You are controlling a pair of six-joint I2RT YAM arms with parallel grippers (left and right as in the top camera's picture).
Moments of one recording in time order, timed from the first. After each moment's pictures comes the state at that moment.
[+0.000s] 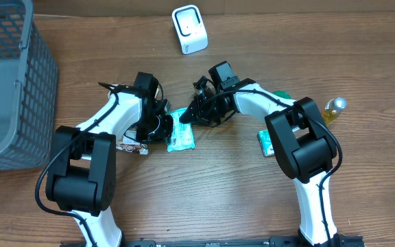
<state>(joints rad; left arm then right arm) -0.22 1.95 1.22 -0.86 0.34 -0.20 0.46 2.29 1.50 -0.44 -0.82 0.49</state>
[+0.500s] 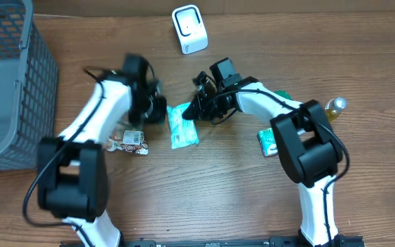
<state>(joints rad) -0.16 1.88 1.41 -0.94 0.32 -0.20 0.44 2.21 1.49 -0.43 -0.73 0.33</state>
